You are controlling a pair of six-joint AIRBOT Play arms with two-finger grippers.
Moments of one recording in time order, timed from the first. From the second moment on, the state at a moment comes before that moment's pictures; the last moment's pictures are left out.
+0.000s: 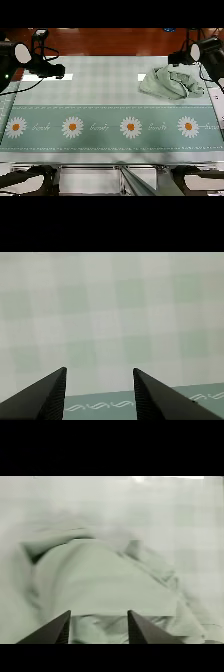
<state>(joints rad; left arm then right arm) -0.11 -1.38 1.38 1.59 -1.11 -1.63 0.06 -1.53 1.51 -1.93 0.91 1.86</state>
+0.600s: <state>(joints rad) -0.04 -1.27 1.14 1.38 -1.08 -1.61 -0.22 -1.80 1.51 -1.73 0.81 1.87</state>
